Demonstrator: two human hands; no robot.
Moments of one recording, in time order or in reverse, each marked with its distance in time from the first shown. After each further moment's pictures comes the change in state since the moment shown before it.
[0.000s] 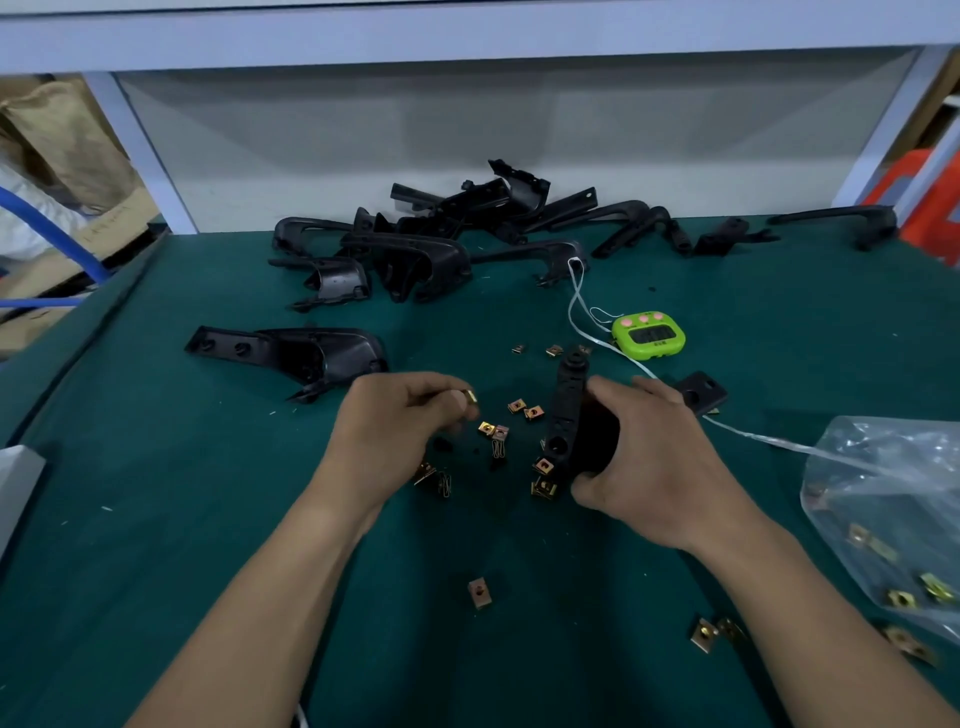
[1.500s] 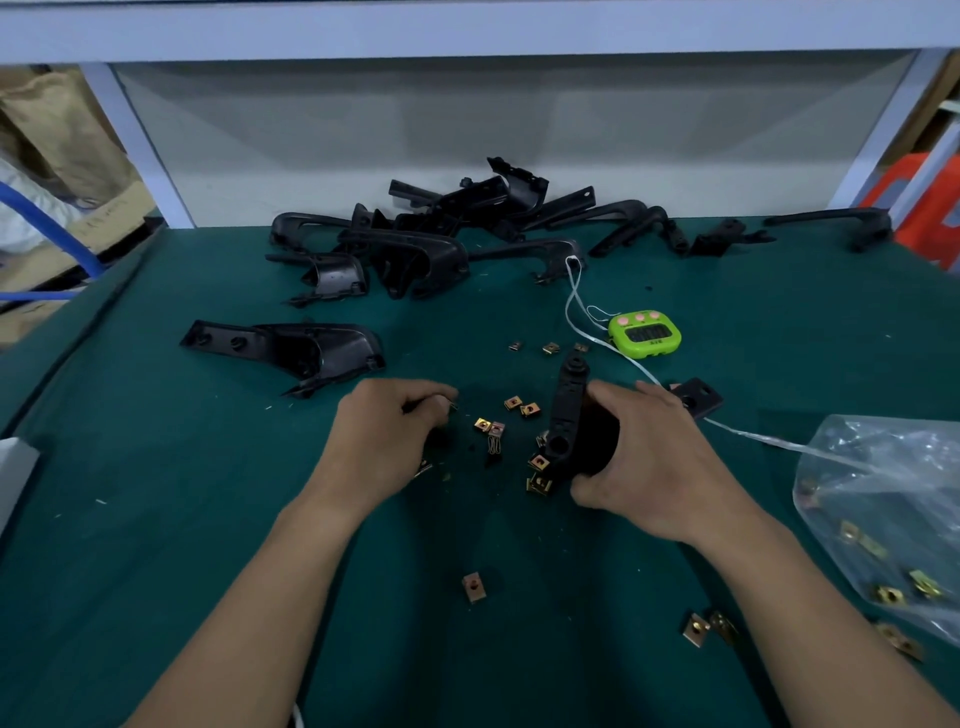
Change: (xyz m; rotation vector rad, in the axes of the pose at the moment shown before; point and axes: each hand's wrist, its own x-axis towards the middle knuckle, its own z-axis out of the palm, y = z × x) left_hand 0.008 -0.018 -0.002 0.312 0.037 0.040; right_hand 0.001 0.004 -0.002 -0.021 -0.068 0.037
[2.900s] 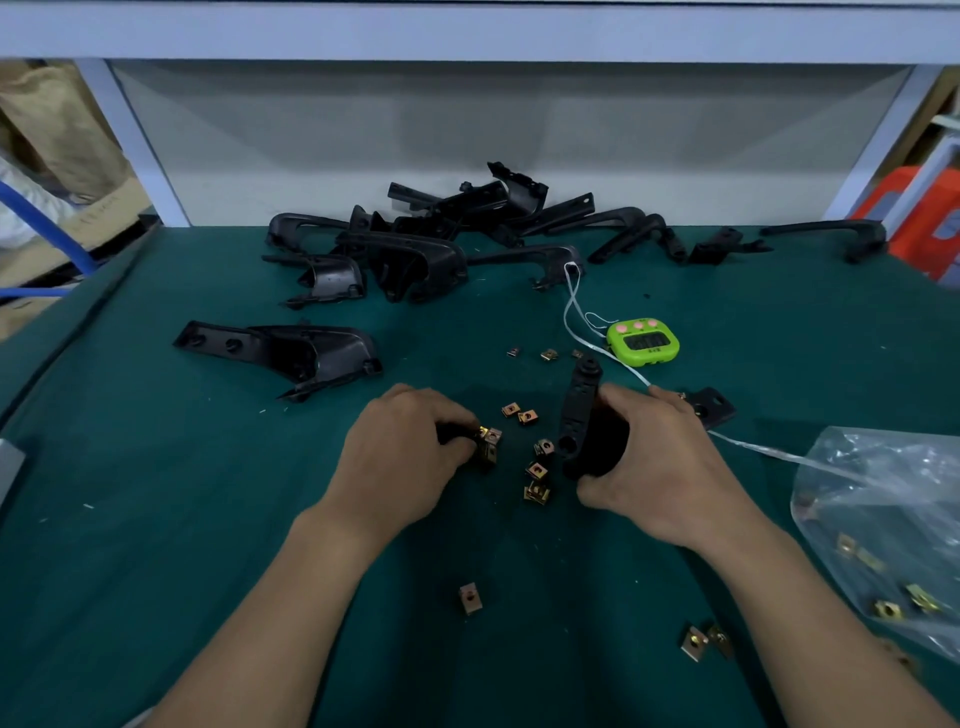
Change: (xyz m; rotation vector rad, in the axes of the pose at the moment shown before) left_hand -0.009 0.012 0.011 0.321 -0.056 0.207; right_hand 0.004 0.015 0.004 0.004 -0.025 0.153
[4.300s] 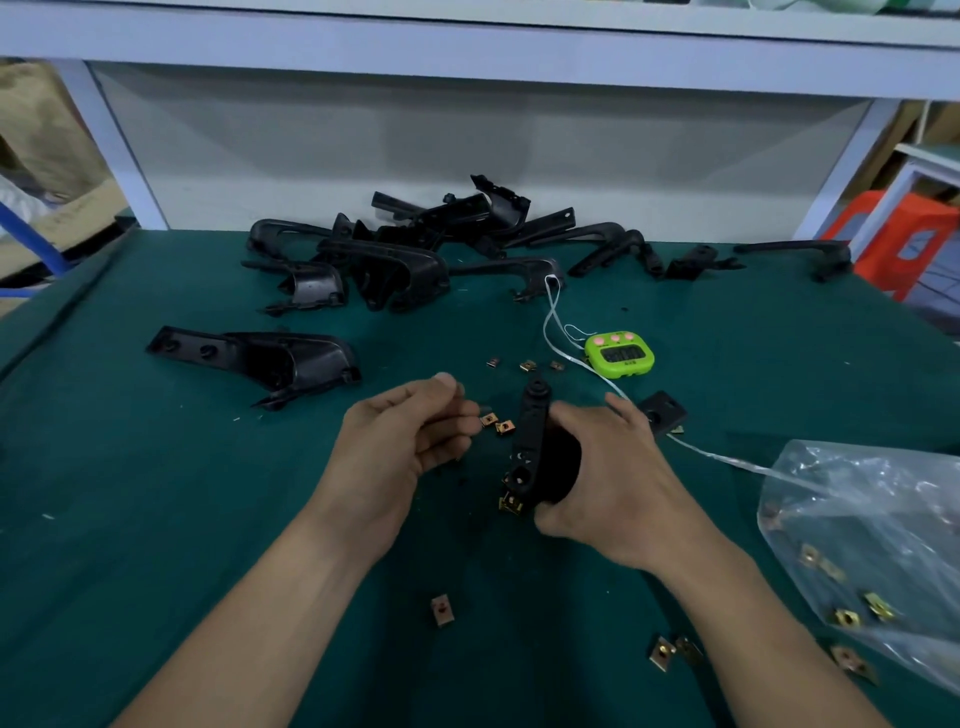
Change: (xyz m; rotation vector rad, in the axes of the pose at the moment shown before) left_hand -0.001 0.032 -0.001 -1.361 0.014 -0.408; right_hand -0.006 -0.018 0.000 -0.150 -0.012 -0.144
